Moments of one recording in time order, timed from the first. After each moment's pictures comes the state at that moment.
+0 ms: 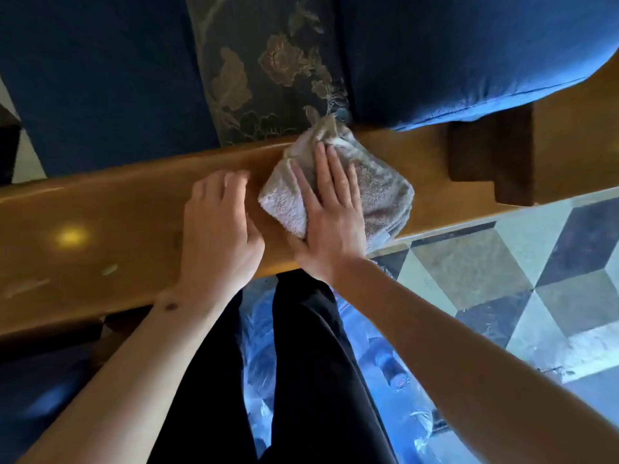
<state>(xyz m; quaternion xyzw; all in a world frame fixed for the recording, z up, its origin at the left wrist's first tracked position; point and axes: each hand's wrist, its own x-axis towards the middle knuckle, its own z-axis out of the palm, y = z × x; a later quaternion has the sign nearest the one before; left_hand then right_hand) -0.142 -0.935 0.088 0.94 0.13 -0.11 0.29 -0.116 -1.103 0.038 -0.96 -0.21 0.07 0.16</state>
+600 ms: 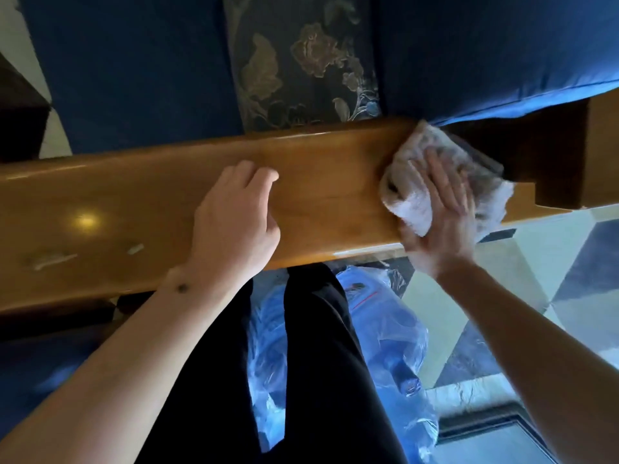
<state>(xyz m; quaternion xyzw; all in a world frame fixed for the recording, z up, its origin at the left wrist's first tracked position) -0.143 -0.920 0.094 0.96 0.08 -0.13 0.23 -0.100 -1.222 0.030 -0.97 -0.19 0.02 0.15</state>
